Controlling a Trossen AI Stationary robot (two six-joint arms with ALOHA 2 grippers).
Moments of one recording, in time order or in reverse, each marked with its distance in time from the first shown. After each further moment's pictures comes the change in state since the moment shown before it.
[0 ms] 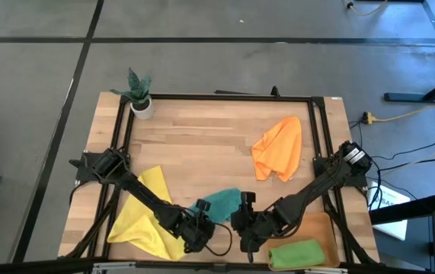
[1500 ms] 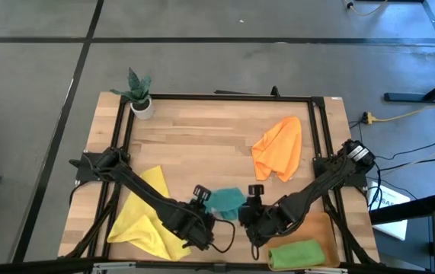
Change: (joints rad) left arm 0.031 0.000 0.504 -0.879 -0.095 0.103; right arm 0.000 -0.041 -0.001 -0.233 0.070 -0.046
